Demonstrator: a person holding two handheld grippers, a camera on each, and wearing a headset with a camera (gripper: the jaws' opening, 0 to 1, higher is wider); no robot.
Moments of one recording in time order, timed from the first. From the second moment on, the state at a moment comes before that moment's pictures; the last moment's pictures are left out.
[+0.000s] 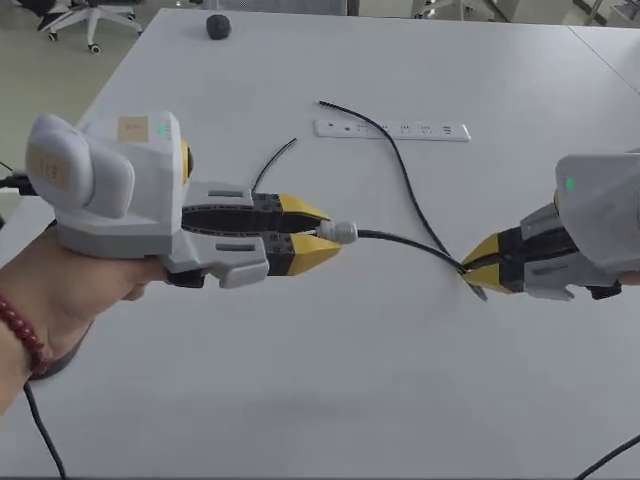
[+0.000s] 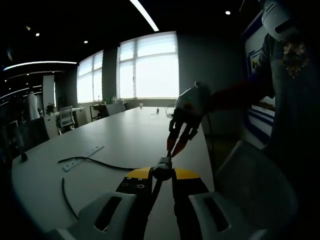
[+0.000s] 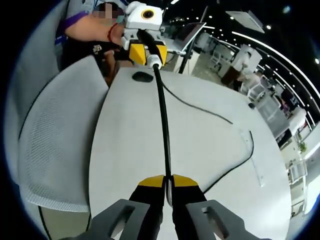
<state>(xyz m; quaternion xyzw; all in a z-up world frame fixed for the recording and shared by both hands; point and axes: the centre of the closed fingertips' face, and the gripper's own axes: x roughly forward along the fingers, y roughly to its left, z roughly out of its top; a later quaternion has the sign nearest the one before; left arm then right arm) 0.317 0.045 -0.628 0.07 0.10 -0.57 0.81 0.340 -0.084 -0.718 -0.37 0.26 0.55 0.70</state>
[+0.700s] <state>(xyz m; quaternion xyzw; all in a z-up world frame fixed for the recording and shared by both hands) 0.314 0.036 -0.631 0.08 0.09 -0.58 0.81 0.345 -0.133 -0.772 -0.35 0.33 0.49 0.73</state>
